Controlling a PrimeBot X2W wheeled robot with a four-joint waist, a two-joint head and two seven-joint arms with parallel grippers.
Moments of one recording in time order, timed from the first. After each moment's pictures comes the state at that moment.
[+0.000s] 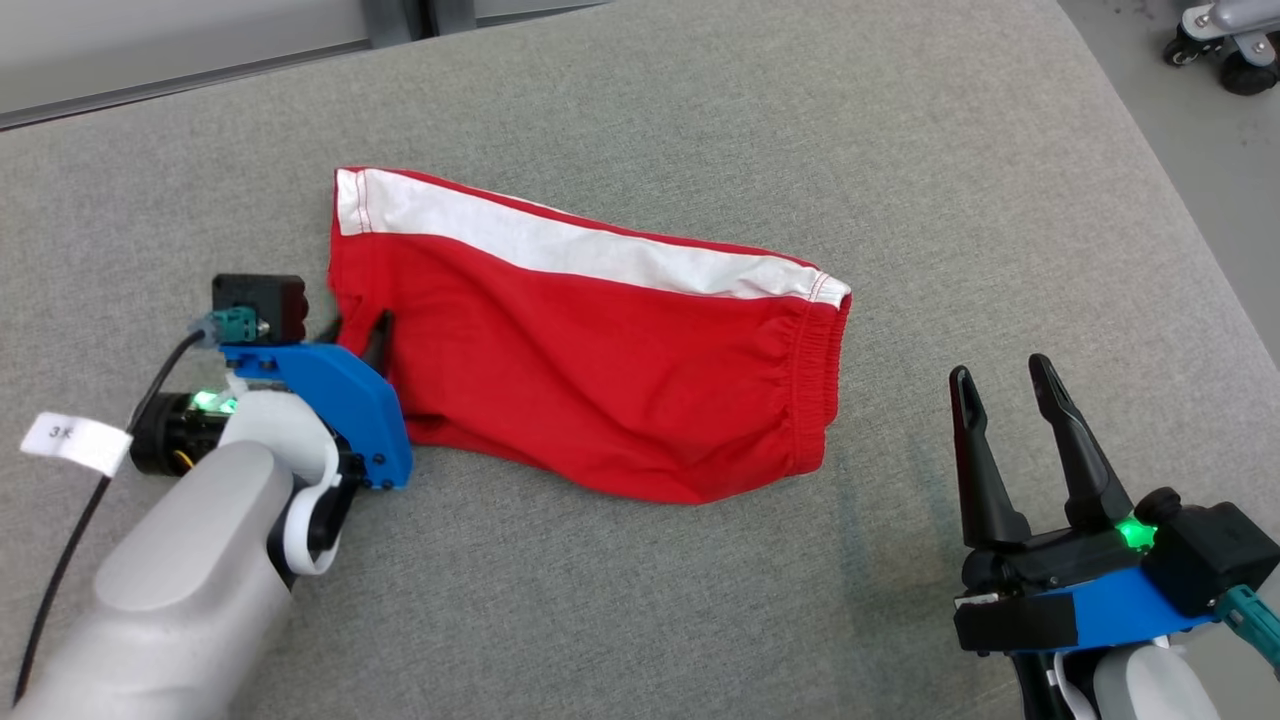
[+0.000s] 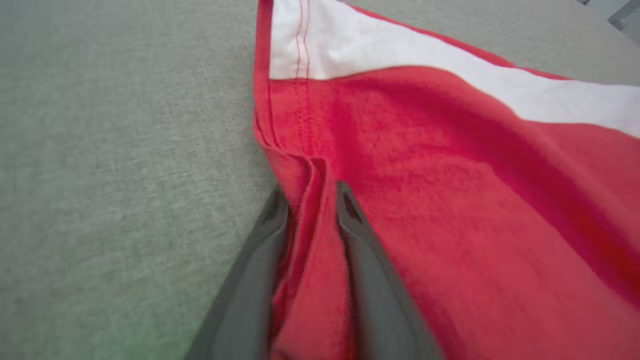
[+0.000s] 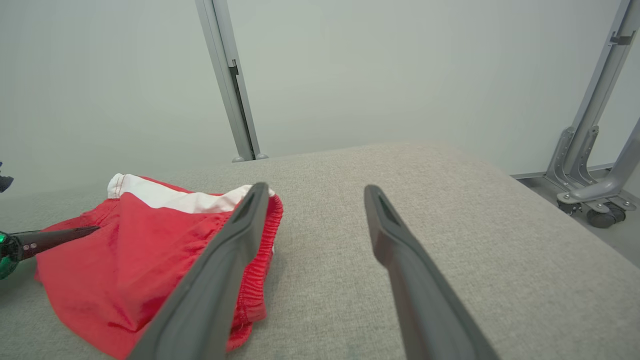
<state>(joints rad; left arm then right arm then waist) -0.72 0.43 -0.82 0.62 -0.93 0.12 0.11 -0.11 -0.05 0.07 0.01 0.23 0.13 -0.26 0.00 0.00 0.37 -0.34</state>
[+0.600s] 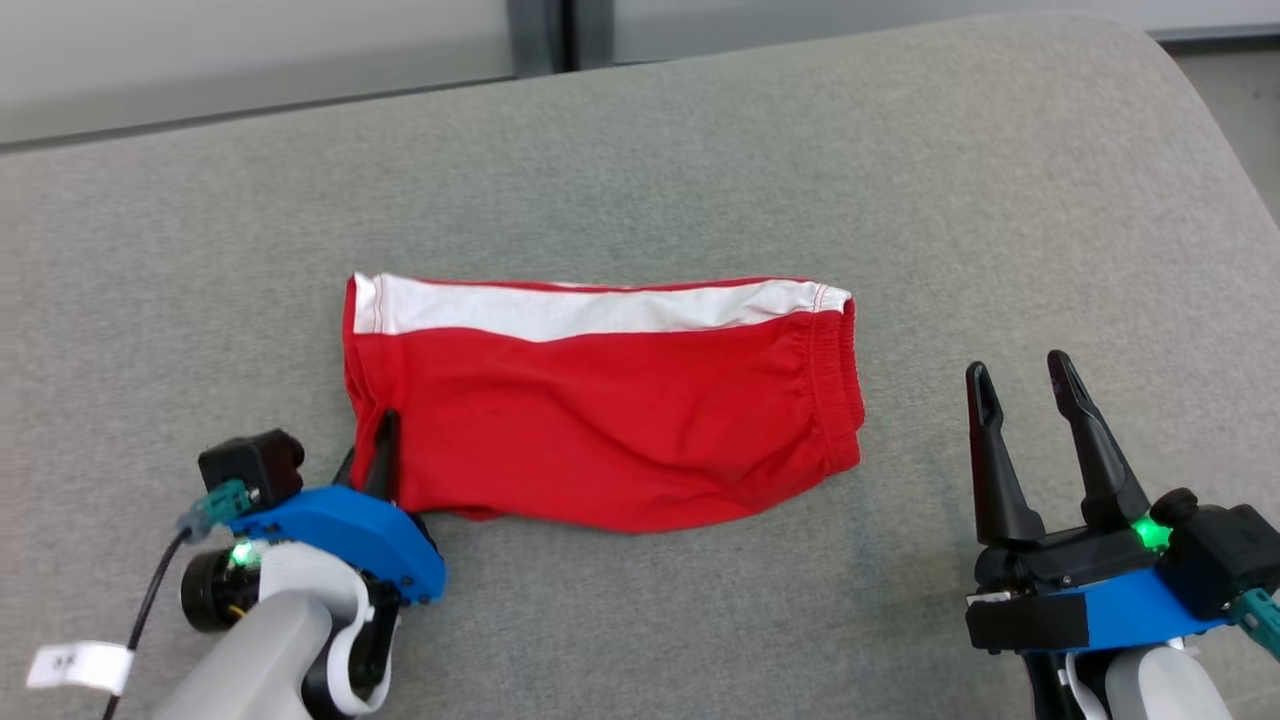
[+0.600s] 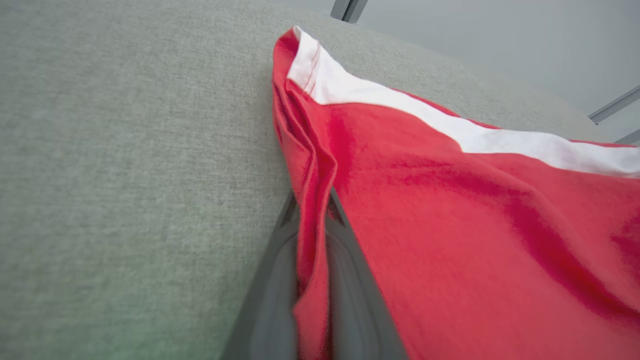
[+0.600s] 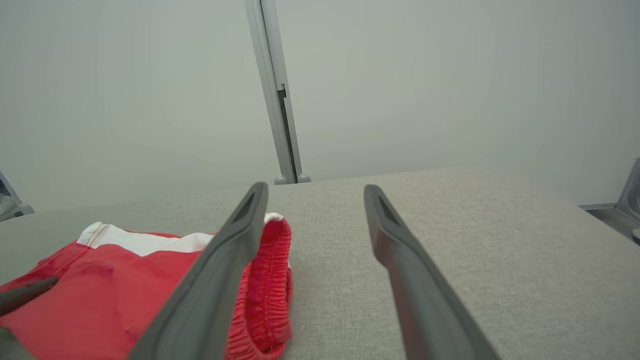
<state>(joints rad) -0.43 0.41 -0.71 0.42 -1.02 0.23 -0.14 -0.11 -0.05 0.04 -0.01 0.22 0.13 -0.26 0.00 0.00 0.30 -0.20</state>
